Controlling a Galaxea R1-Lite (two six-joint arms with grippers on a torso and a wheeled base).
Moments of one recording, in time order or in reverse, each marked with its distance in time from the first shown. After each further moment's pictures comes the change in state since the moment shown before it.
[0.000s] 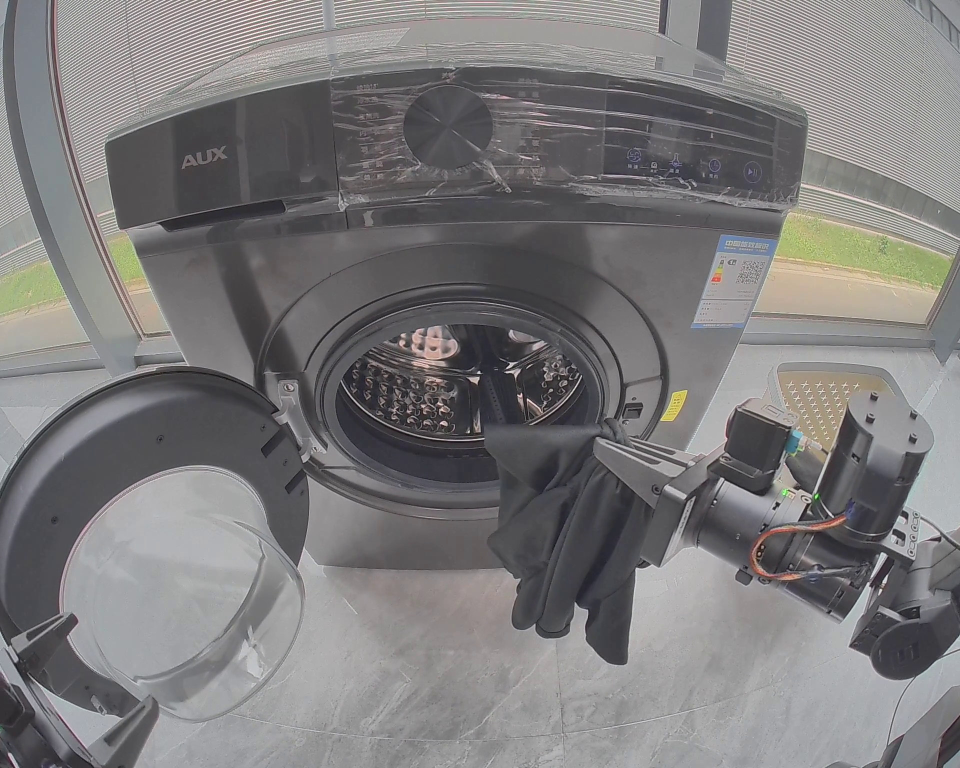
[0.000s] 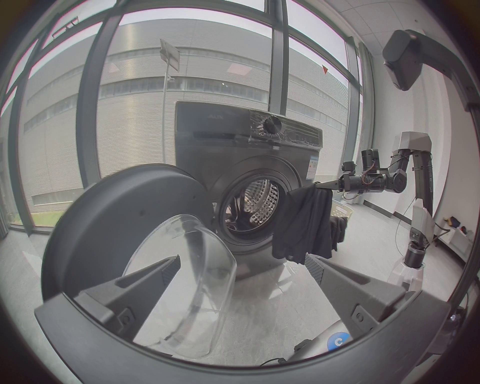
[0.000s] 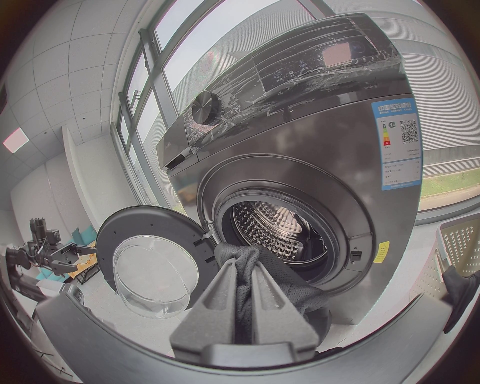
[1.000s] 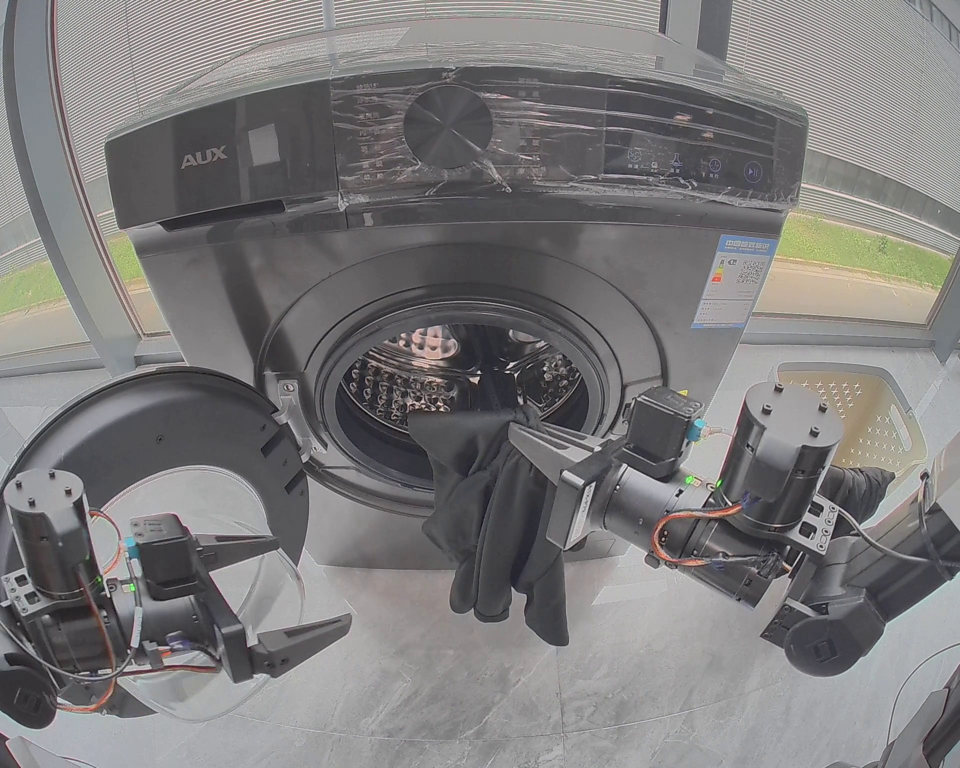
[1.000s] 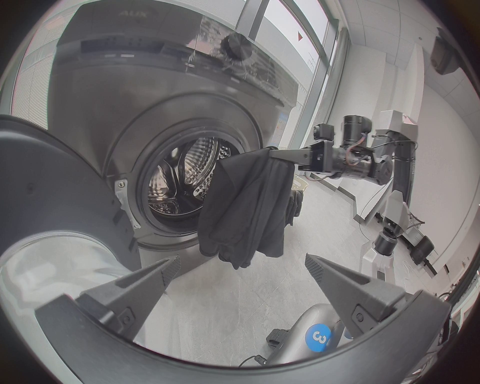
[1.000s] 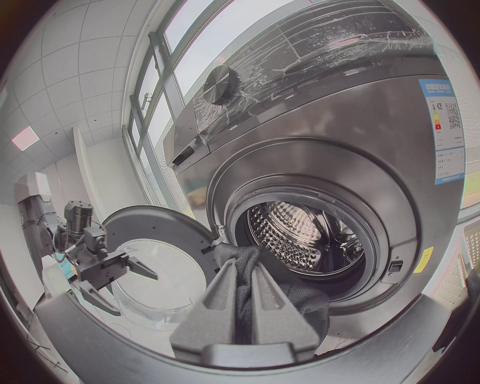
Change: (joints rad) left arm -0.382 1.047 -0.075 -0.700 -0.019 0.028; right arm 0.040 0.212 -0.178 -0.084 0.029 -0.014
